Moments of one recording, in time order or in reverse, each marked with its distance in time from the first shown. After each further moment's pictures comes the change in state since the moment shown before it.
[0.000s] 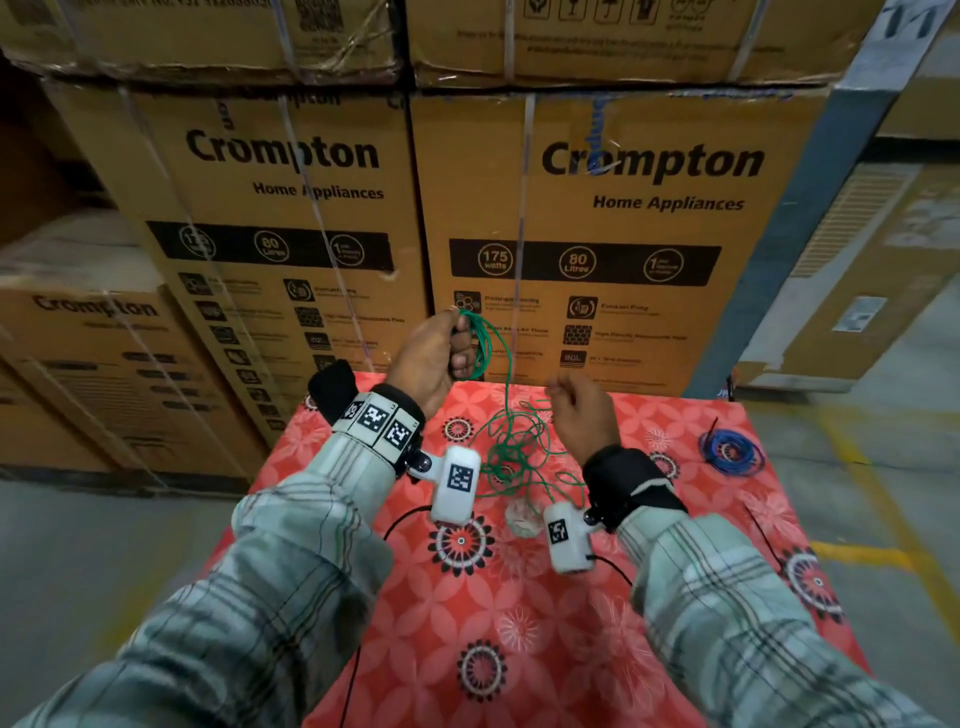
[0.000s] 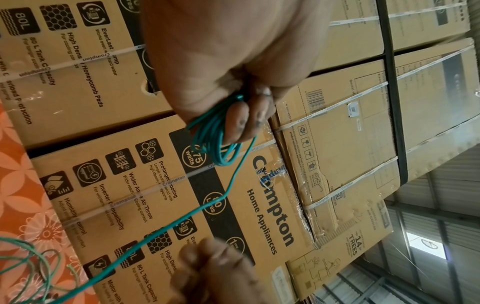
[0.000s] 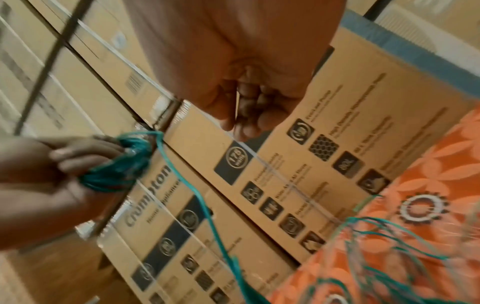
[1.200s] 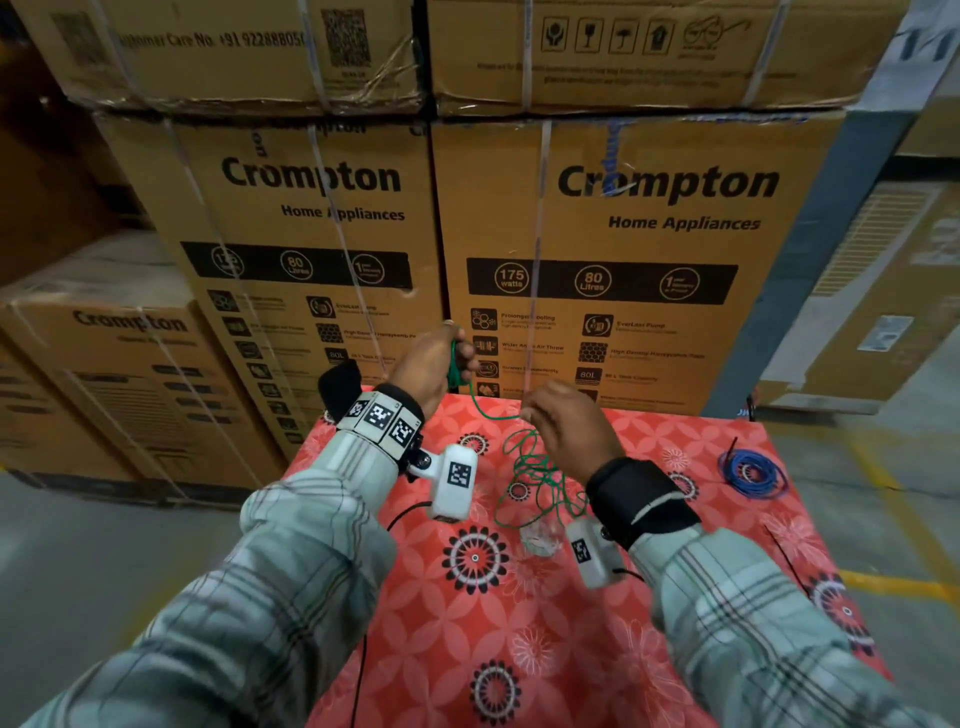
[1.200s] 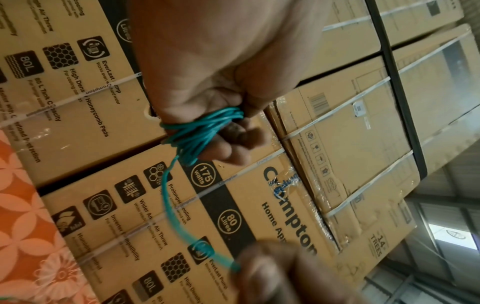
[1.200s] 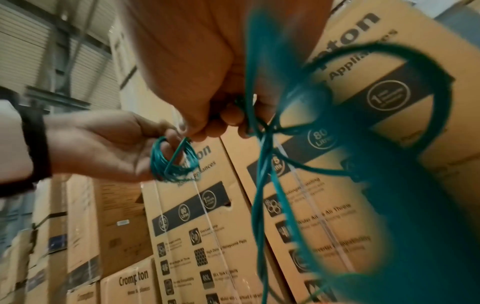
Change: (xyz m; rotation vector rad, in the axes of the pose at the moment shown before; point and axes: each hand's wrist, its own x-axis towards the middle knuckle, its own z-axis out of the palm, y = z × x) left_hand 0.015 0.007 -0.023 0.079 0.116 -0.017; right_hand -0.006 -0.039 -0.005 -0.209 -0.276 -0.457
